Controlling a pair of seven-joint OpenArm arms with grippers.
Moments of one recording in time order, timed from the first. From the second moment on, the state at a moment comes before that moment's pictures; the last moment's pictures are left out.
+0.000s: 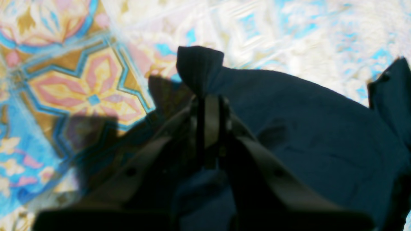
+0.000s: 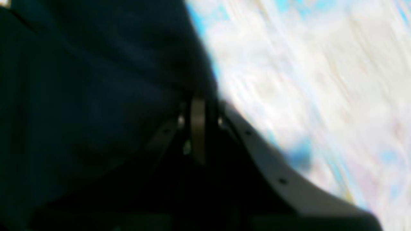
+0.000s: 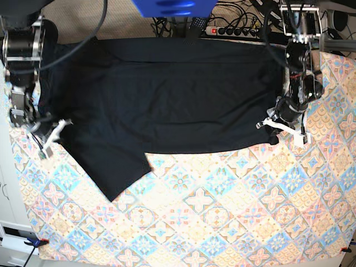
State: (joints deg) left arm 9.6 -17.3 -9.9 91.0 -40.6 0.9 40.0; right arm 15.3 31.6 2.5 38.6 11.8 41.1 -14.3
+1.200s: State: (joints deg) left arm 24.3 -22.5 -7.0 93.1 -40.6 0.0 39.9; right arm -19.9 30.9 28.7 77.3 12.8 42.5 -24.1
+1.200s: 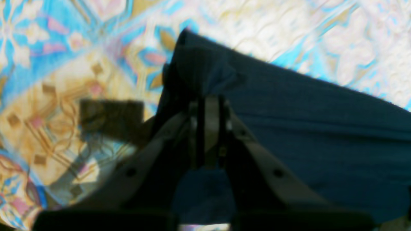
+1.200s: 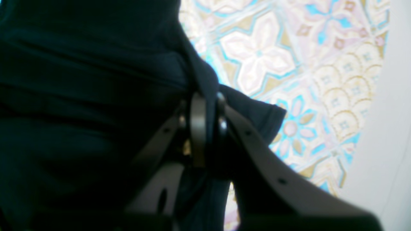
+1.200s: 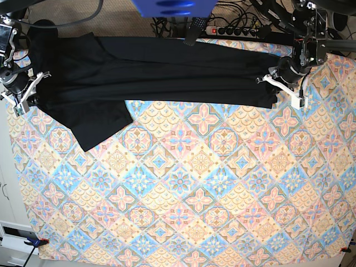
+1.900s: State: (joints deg) left arm 18.1 -22.6 0.6 85.1 -34.9 -0.6 37.5; right arm -22.5 29.5 39.2 77.5 11.8 41.2 -29.3
